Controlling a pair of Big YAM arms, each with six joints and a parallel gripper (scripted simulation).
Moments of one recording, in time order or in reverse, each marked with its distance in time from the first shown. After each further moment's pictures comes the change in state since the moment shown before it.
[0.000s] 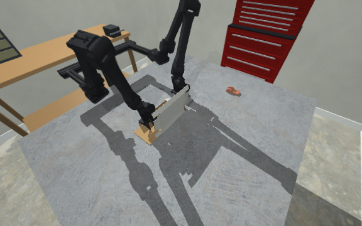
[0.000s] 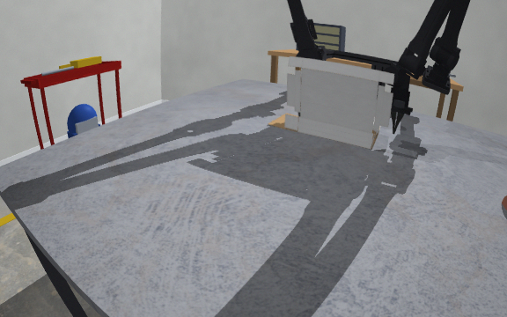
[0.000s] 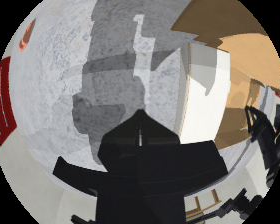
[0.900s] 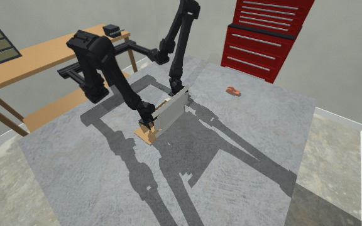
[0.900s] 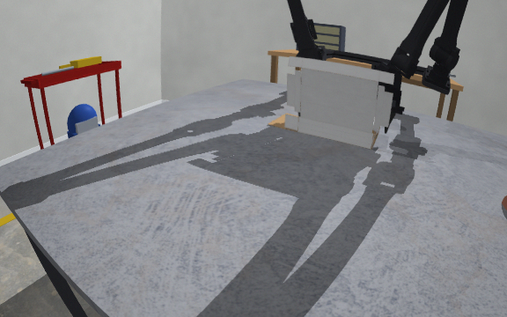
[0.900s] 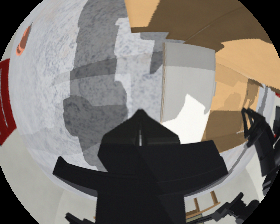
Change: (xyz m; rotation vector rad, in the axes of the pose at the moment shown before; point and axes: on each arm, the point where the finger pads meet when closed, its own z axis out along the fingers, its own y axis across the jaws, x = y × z) left arm -0.005 -0.029 0.004 -0.004 -0.007 0.003; right arm 0.000 0.000 0.000 0.000 0.000 0.000
